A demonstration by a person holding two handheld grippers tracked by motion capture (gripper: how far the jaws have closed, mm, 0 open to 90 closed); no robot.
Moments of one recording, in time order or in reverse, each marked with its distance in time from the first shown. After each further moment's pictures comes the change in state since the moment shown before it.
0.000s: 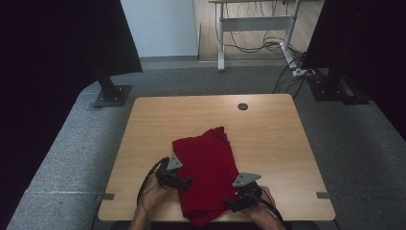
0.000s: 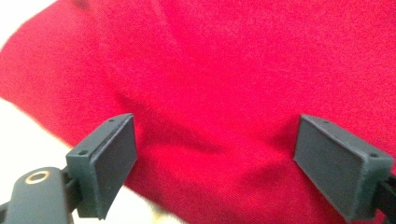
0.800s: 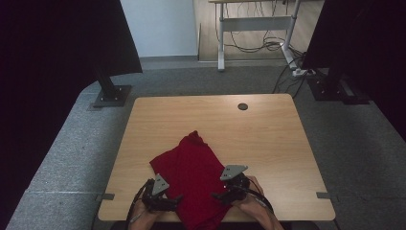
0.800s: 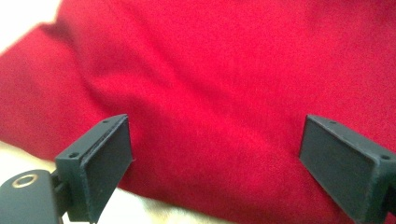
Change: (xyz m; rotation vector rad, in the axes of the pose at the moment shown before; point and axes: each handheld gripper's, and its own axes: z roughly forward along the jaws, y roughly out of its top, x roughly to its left) left arm -0.025 -0.054 -0.034 0.011 0.066 -0.117; right arm 0.004 0.036 0.023 0.001 0.095 -0.098
